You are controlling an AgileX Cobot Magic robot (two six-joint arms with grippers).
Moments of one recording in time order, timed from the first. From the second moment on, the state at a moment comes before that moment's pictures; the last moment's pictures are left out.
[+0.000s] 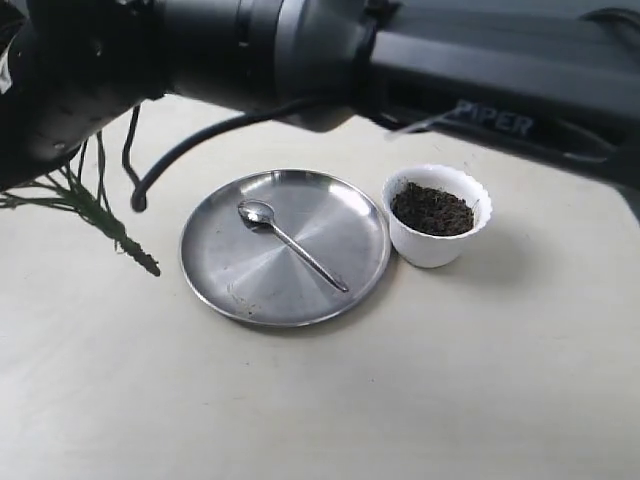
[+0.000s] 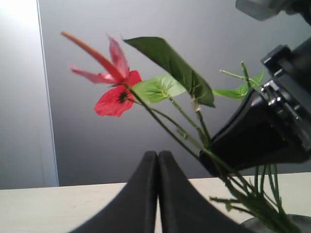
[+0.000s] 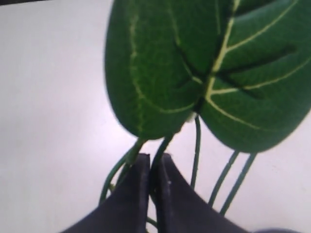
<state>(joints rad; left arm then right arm) 0.03 0.00 0.00 0.66 -0.15 -0.67 1.20 2.04 -1.89 0.11 0.59 -0.23</state>
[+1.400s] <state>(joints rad) 0.03 0.00 0.00 0.66 -0.15 -0.67 0.55 1.18 -0.83 -1.27 -0.08 1.25</state>
